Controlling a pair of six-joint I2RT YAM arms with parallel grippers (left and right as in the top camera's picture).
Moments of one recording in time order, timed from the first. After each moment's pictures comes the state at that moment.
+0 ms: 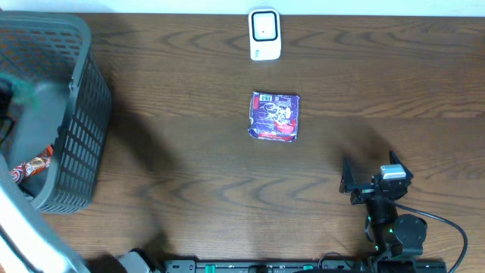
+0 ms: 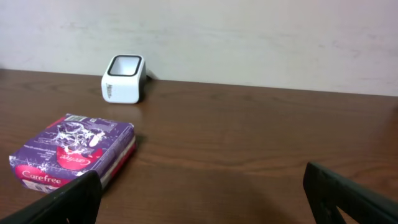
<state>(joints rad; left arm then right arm) 0.71 1.43 1.62 -0.89 0.30 -0.61 -0.01 0.01 0.01 -0.06 -0.11 -0.05</state>
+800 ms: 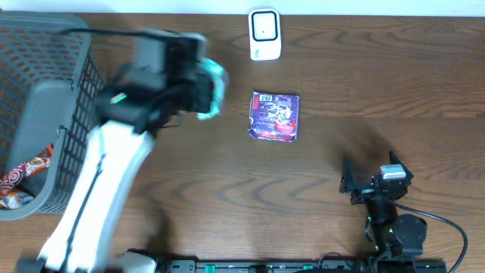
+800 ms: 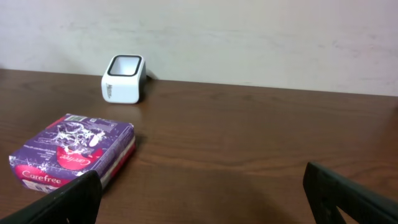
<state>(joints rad) -0.32 1.51 1.52 -0.95 0.21 -0.18 -0.01 0.01 0.01 -0.06 -0.11 -0.05</state>
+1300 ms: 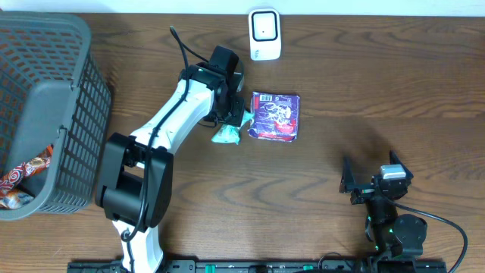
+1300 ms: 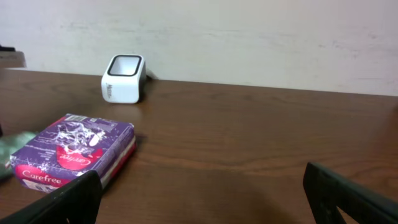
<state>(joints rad) -0.39 1.99 1.51 -0.87 0.17 -0.16 -0.01 0.01 0.01 -0.06 -0.11 -0.05</state>
